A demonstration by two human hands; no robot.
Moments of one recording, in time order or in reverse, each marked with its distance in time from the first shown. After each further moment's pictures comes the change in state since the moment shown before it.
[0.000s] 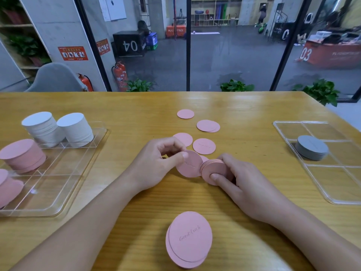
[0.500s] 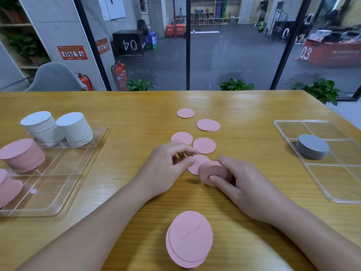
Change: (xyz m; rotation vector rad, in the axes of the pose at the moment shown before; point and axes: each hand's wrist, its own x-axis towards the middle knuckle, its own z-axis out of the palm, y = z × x) left_hand 0.001 -0.008 0.024 0.215 0.056 0.036; right_hand -0.001 -0.001 0.001 -0.015 0.009 -0.037
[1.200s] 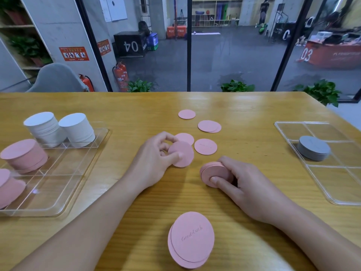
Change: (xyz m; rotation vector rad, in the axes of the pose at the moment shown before) left_hand 0.004 -0.001 -0.025 -0.088 0.100 -0.248; right_hand 0.000 -0.001 -0.001 -0.006 -0.012 0.007
